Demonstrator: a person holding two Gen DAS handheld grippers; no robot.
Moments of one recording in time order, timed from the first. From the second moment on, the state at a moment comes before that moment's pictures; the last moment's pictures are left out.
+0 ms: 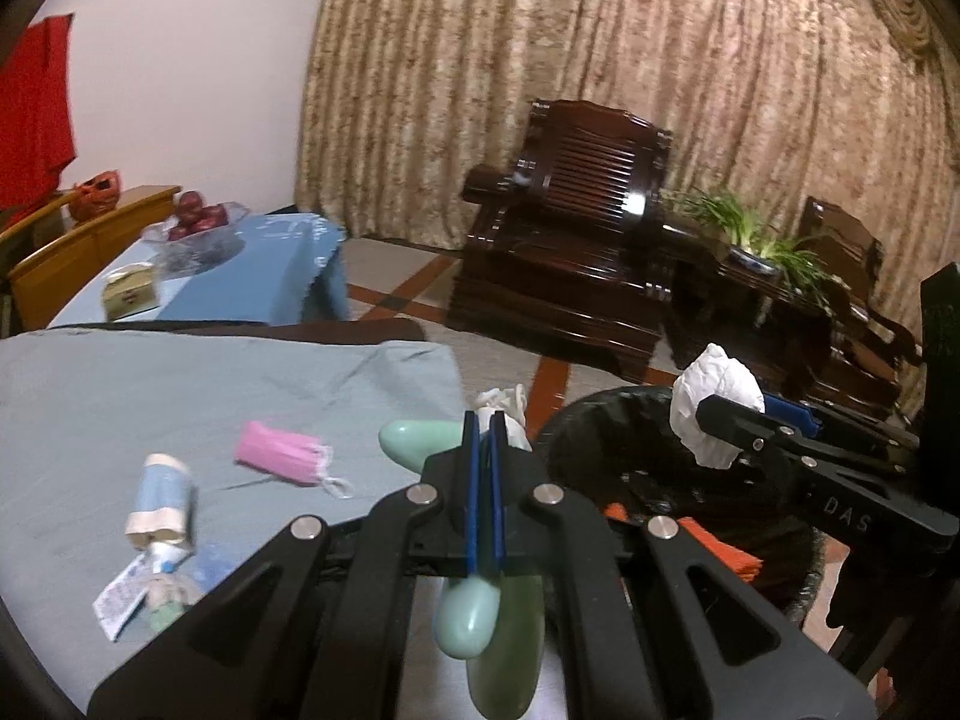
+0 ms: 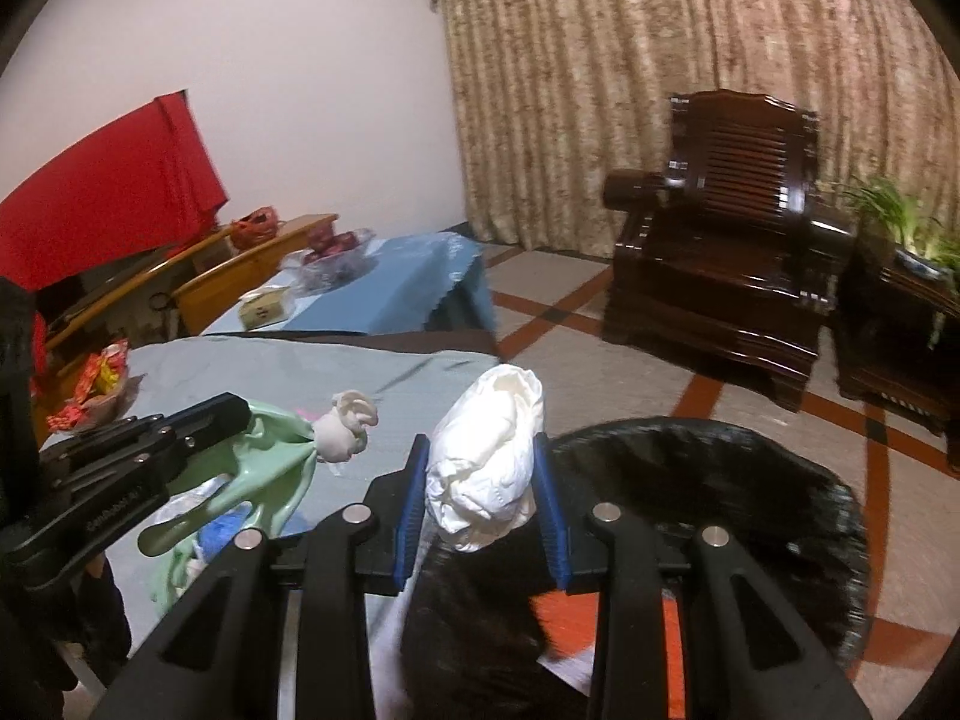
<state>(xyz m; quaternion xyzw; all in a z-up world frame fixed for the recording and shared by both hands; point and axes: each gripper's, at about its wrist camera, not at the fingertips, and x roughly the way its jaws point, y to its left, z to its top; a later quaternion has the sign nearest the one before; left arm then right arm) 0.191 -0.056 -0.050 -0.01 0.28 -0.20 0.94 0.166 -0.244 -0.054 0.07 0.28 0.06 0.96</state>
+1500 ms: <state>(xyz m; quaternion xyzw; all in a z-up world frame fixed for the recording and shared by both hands) 0.207 -0.192 -0.104 0.01 0.33 -0.29 0.90 0.127 -0.373 -0.096 0.09 0.30 -0.07 0.95</state>
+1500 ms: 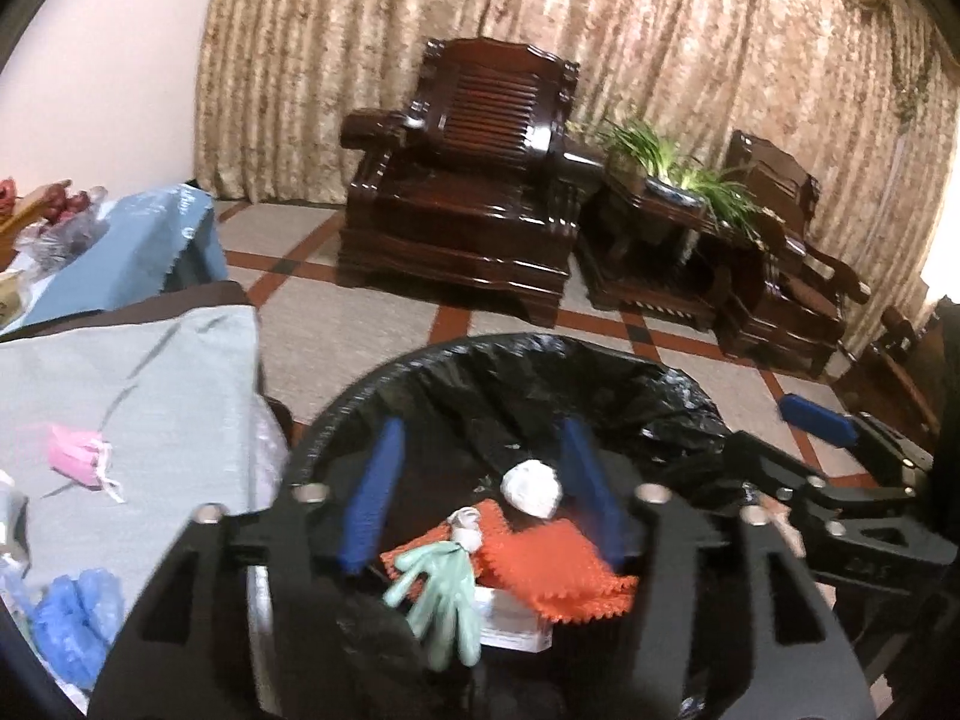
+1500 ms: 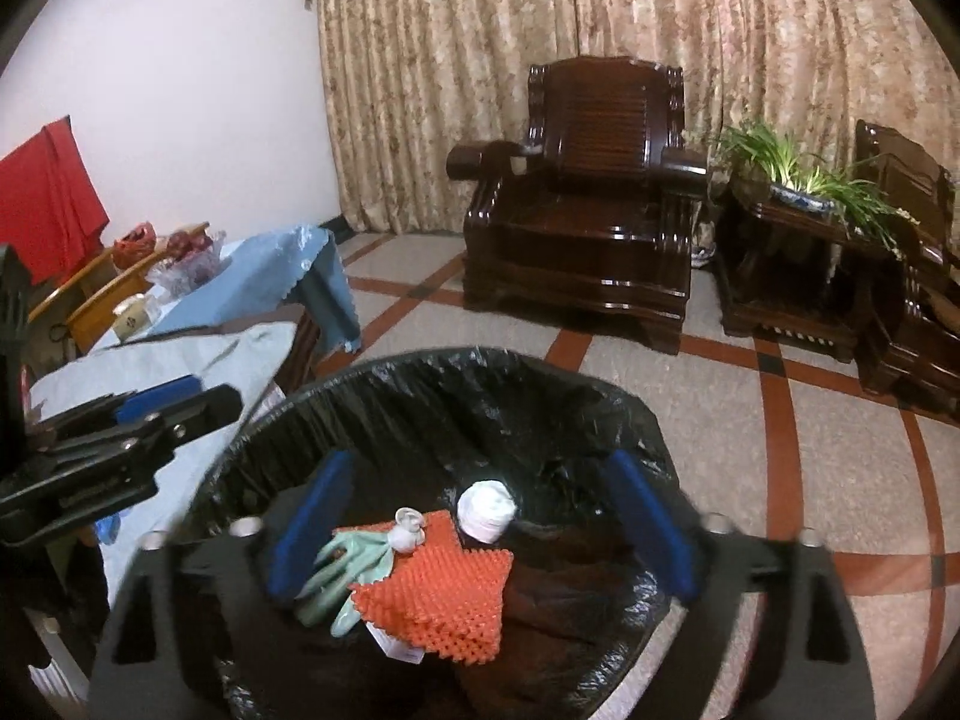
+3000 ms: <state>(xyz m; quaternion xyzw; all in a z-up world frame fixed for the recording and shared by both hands) 0.128 0.129 -0.074 -0.01 0.30 0.00 0.95 0.160 -0.113 -0.086 0.03 0.29 0.13 0.95</state>
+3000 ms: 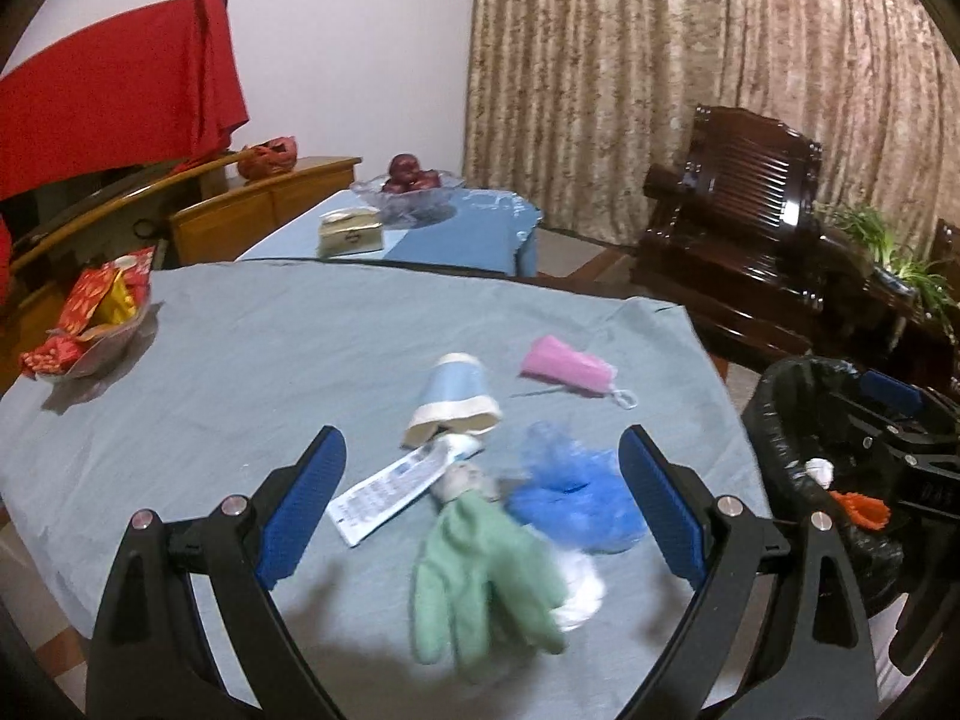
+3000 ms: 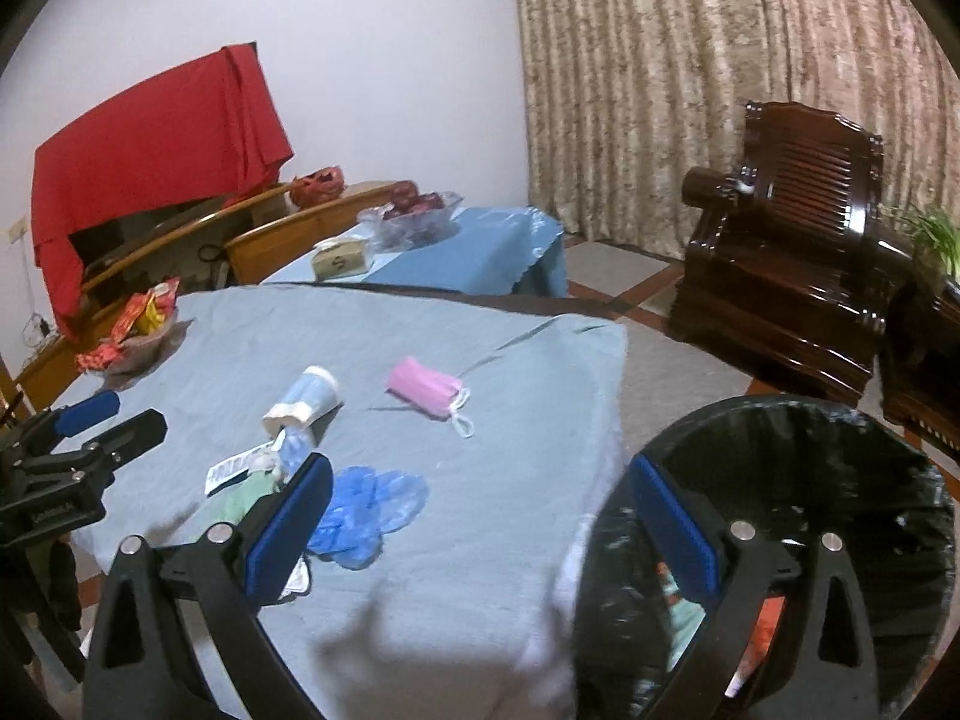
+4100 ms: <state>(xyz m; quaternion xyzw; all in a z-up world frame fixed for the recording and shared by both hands) 0.151 0.191 -0.134 -0.03 0.34 0.04 0.94 0.224 -0.007 -0.179 -0.01 0.39 0.18 0.90</state>
